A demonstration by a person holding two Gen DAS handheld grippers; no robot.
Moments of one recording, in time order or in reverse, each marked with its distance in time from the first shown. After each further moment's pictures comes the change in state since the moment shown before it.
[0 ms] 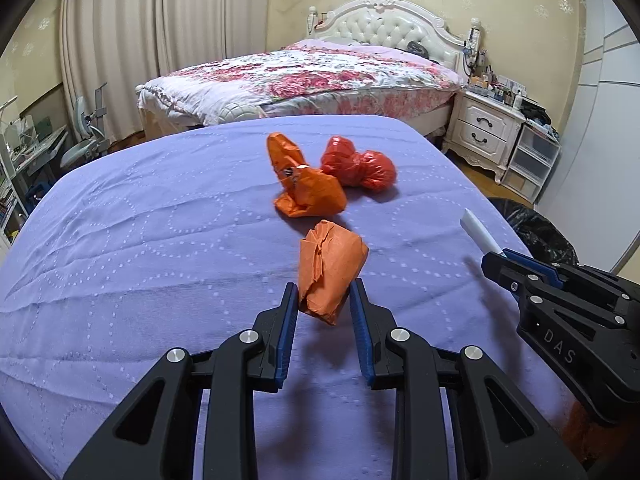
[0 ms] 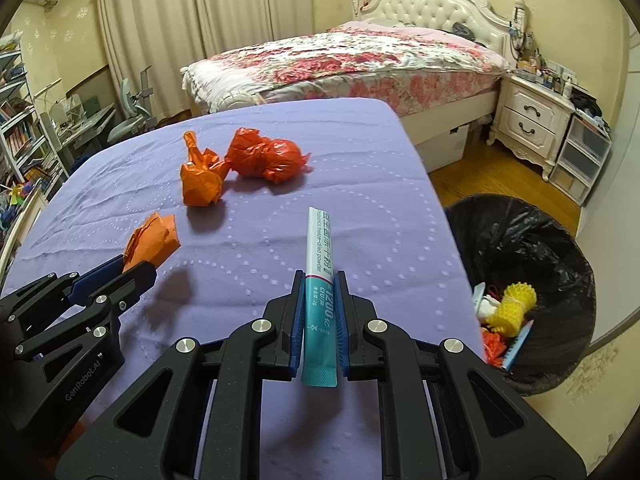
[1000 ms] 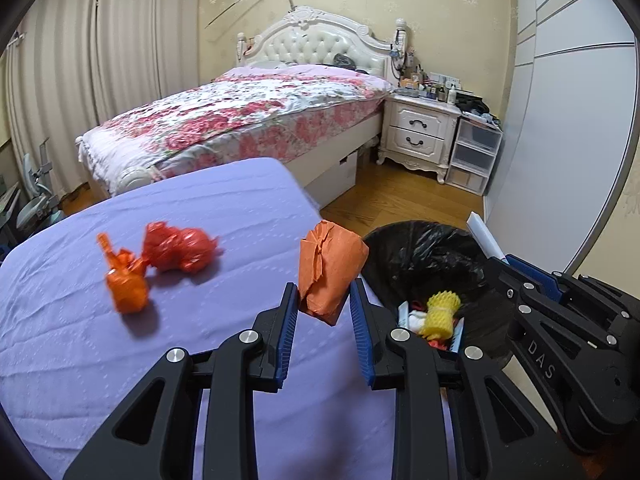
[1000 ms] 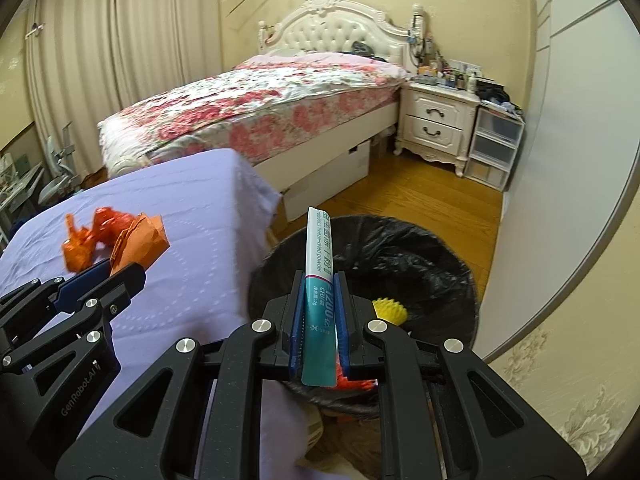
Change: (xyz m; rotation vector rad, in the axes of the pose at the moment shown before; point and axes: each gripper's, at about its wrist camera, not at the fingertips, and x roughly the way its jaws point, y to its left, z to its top) left arm 0.018 -0.141 0.051 0.161 -0.079 -0.151; right arm -0.043 -0.129 0.004 0.182 -0.121 -0.269
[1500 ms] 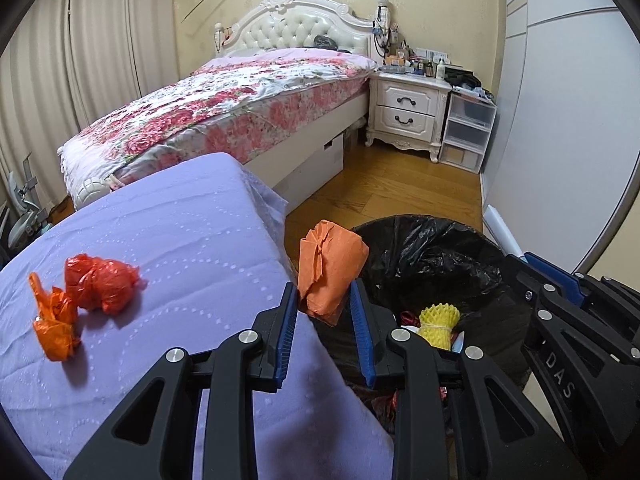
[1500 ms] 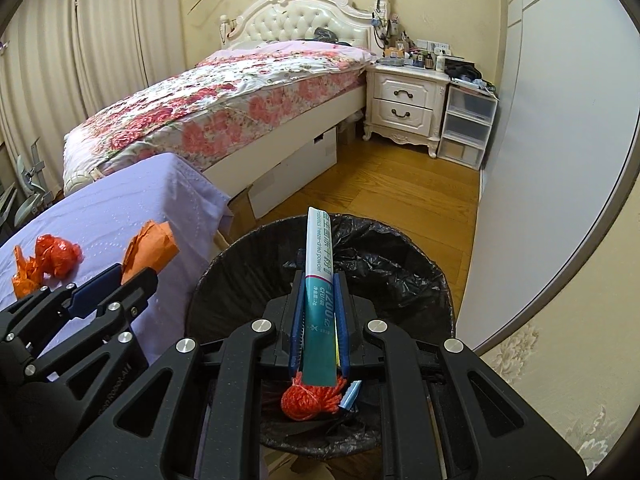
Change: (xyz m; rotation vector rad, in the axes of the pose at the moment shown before) left arm 0.071 -0.040 0.018 0.064 0.069 -0.005; right arm 0.049 -0.043 0.012 0.078 0.040 -0.072
